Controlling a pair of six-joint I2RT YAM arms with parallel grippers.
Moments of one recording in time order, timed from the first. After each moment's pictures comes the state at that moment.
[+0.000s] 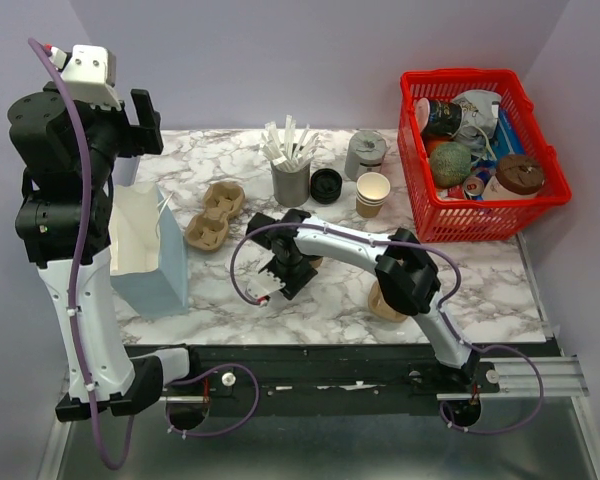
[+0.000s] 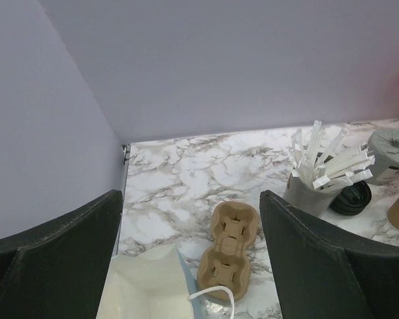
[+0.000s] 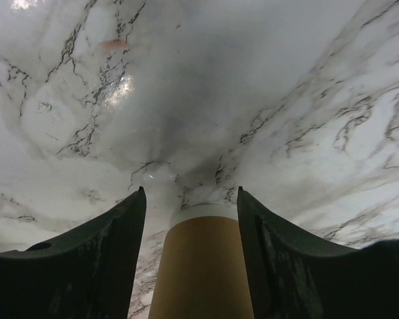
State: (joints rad) left arm 0.09 1.23 2.02 -0.86 0.15 0.06; right arm 1.02 2.24 1.90 -1.16 -0.13 -1.43
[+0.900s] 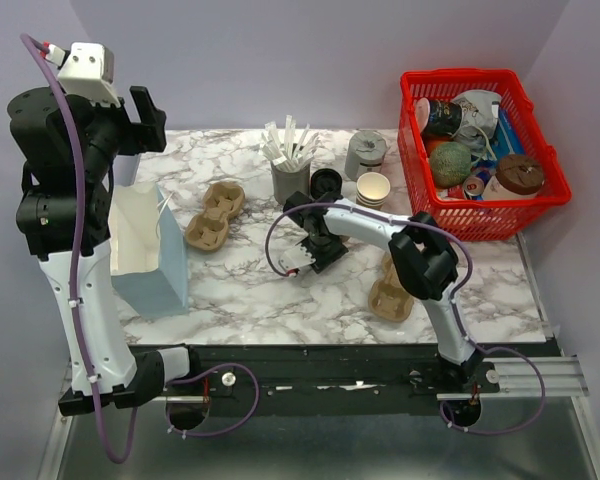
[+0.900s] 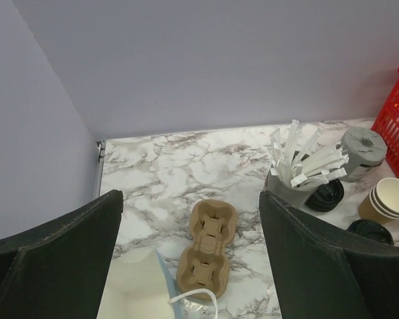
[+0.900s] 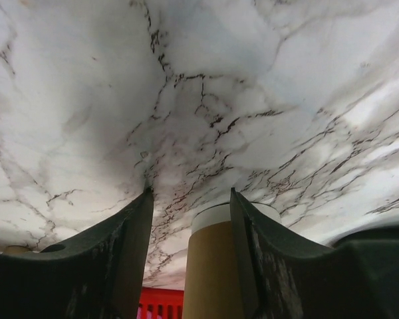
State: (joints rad) left arm 0.13 1.24 2.01 -0.85 0.25 0.00; right arm 0.80 2.20 1.71 -1.02 0.10 -1.44
